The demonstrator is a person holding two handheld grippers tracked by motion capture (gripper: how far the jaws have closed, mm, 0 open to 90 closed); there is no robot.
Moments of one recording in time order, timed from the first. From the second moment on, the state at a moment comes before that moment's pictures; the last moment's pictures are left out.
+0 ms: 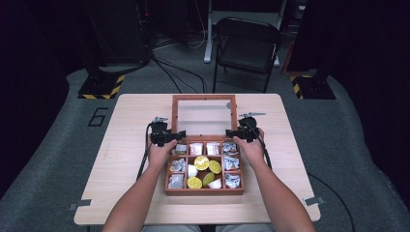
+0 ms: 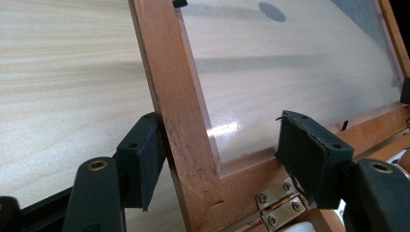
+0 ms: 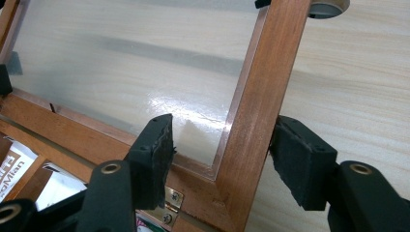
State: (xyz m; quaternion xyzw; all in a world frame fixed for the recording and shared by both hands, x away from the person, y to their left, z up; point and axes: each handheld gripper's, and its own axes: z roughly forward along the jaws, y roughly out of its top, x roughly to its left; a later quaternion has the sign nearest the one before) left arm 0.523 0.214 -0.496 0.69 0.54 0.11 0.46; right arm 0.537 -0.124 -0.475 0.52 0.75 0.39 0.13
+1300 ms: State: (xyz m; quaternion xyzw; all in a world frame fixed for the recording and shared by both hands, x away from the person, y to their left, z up) left arm 0.528 0.214 -0.504 0.68 0.57 0.07 0.47; right arm 0.542 -0.126 -0.483 0.55 0.73 0.40 0.09
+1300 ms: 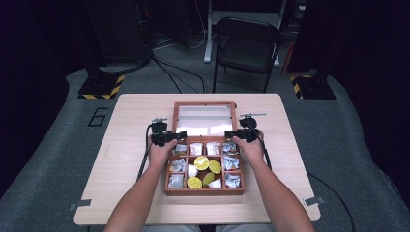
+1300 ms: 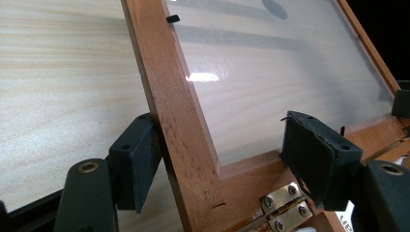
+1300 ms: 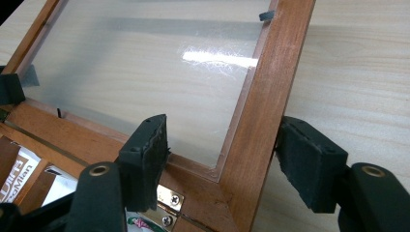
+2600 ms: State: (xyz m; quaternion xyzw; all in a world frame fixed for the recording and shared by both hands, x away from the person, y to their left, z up) left arm 0.532 0.218 -0.509 0.67 0.58 0.04 0.46; right arm 0.546 -0.129 -0.489 0.57 0.71 0.40 0.05
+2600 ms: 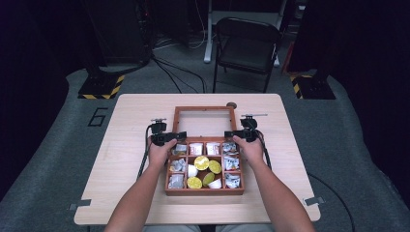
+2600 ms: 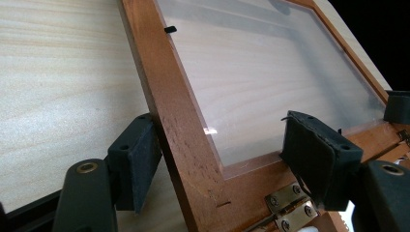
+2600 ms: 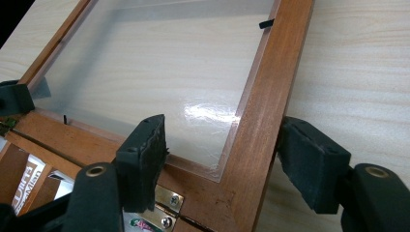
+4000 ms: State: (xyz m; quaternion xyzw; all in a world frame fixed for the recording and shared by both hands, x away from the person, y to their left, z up) left arm 0.534 0.222 -0.512 0.65 0.60 0.02 0.46; right arm 0.549 -0.129 -0.492 0.60 0.70 0.39 0.02
